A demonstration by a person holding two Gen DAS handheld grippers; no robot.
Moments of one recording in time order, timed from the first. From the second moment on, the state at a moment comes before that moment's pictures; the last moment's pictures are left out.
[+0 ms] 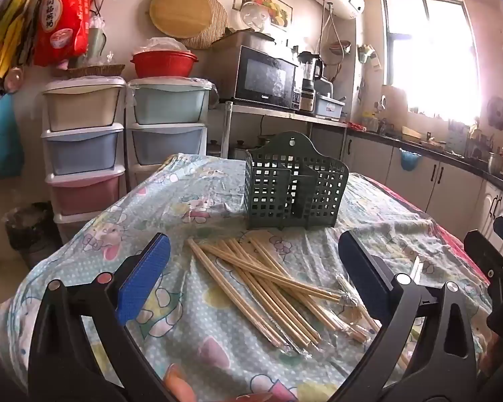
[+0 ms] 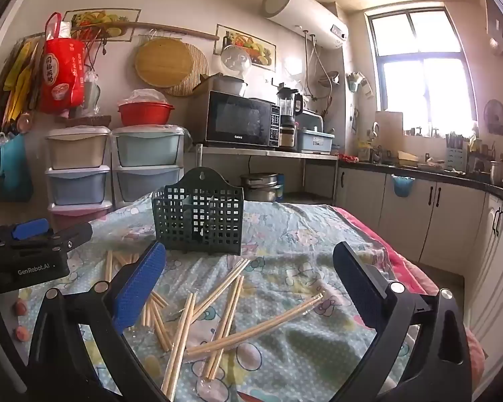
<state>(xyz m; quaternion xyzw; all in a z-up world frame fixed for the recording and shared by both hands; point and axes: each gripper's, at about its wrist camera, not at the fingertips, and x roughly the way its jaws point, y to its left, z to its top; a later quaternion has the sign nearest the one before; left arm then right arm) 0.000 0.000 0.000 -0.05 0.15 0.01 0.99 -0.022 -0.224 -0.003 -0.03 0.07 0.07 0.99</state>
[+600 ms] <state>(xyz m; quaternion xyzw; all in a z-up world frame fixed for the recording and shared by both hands) -0.003 -0.006 0.004 -0.04 0.15 0.00 0.99 -0.019 -0.227 -0.005 -0.02 0.08 0.07 0.99</state>
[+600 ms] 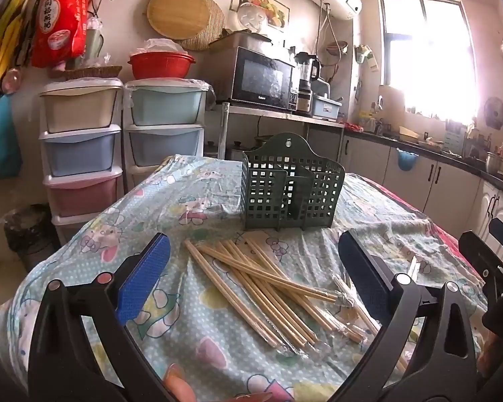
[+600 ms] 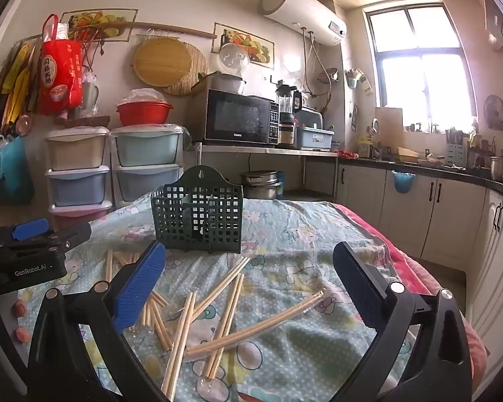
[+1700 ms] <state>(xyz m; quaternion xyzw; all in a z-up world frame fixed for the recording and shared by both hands) -0.001 -0.007 0.003 -0.05 0.15 0.00 0.99 -0.018 -0.227 -0.006 -0.02 0.09 0.08 0.99</state>
